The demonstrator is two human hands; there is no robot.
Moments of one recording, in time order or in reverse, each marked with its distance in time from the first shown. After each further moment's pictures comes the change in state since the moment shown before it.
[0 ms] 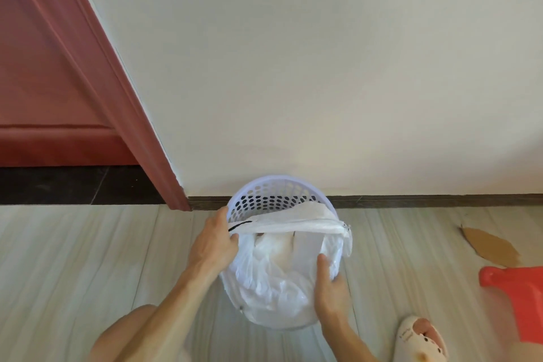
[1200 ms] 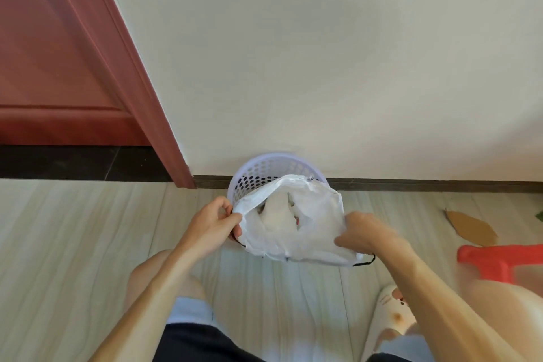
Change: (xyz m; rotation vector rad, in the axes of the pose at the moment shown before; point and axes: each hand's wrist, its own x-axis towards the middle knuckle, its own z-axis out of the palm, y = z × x) left_hand -0.074 0.023 -0.060 -0.519 -0.179 -0.048; right_hand -0.011 -0.136 -0.103 -1.298 -0.387 -0.330
